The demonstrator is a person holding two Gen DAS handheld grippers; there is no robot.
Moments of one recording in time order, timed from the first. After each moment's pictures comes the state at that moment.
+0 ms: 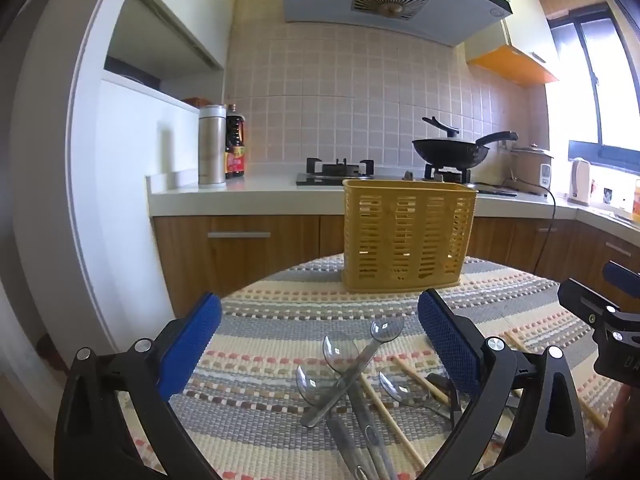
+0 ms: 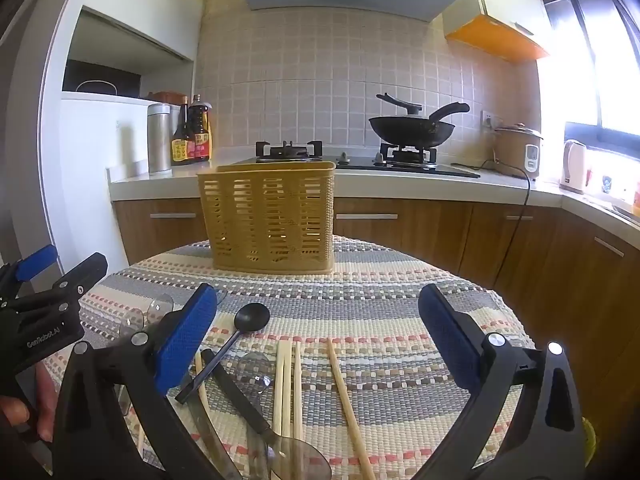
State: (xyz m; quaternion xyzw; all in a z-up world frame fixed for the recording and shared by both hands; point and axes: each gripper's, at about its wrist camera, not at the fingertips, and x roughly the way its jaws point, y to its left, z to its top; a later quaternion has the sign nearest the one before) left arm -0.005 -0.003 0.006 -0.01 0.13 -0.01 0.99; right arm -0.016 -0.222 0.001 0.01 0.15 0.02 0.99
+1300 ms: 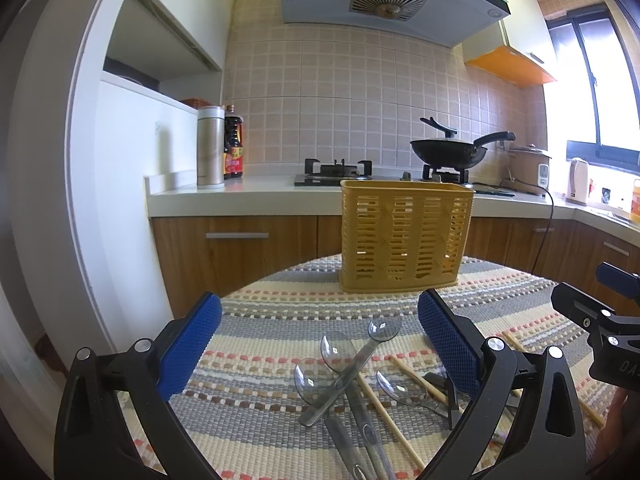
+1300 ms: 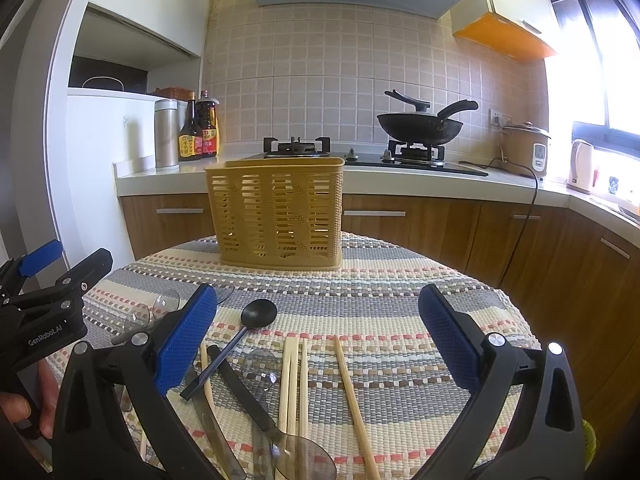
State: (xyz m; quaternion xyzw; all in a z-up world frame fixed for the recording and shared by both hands) left arm -0.007 -0.002 0.001 0.00 0.12 -0.01 0.99; right arm -0.013 -0.221 -0.003 0.01 0.16 0.04 0.99
